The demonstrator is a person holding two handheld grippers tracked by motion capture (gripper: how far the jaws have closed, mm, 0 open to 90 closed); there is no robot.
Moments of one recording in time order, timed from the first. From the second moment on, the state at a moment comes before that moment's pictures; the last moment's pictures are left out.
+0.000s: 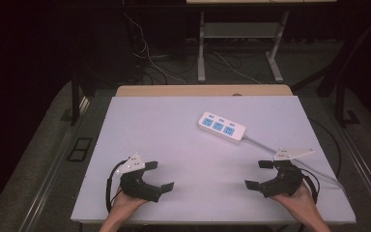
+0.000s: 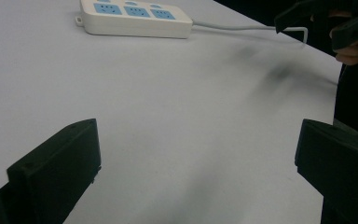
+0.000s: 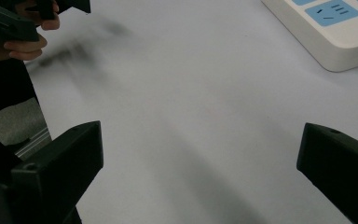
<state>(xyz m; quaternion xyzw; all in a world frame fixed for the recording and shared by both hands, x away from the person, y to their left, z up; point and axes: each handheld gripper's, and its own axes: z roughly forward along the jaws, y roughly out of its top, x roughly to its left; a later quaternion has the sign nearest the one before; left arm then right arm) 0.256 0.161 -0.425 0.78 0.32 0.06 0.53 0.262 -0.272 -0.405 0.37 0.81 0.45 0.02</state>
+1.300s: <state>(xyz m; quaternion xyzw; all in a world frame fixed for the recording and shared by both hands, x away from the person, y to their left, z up) 0.257 0.160 -0.428 0.79 0.32 0.06 0.52 0.314 -0.255 -0.361 0.33 0.83 0.44 0.01</state>
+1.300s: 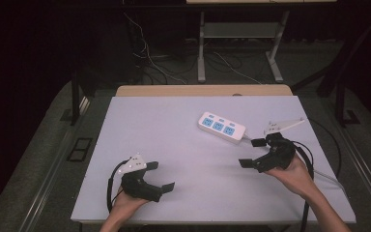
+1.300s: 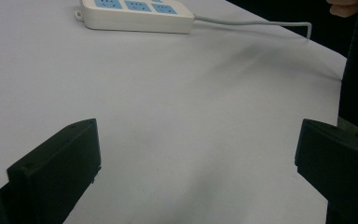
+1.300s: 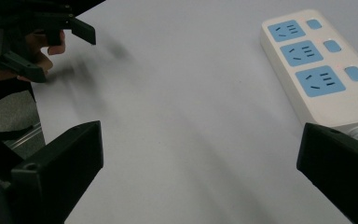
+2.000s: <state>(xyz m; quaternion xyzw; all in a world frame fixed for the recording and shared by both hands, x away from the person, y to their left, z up) 0.257 0.161 -0.428 0.79 0.33 0.06 0.52 0.352 -0.247 -0.352 0.33 0.85 0.42 0.00</state>
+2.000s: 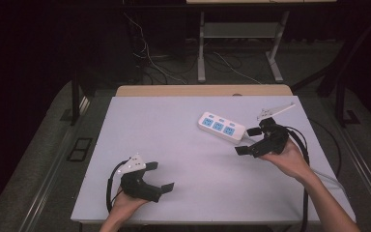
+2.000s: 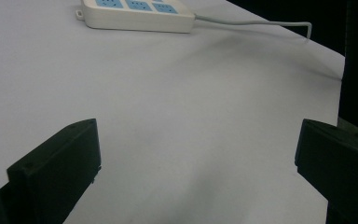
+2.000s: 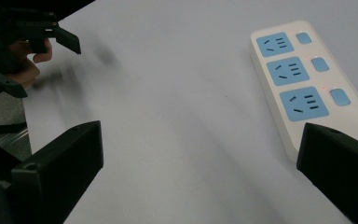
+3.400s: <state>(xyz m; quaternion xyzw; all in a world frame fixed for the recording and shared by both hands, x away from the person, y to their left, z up) 0.256 0.162 -0.430 0.79 0.32 0.06 0.52 0.432 -0.226 -0.349 0.33 0.86 0.38 0.02</state>
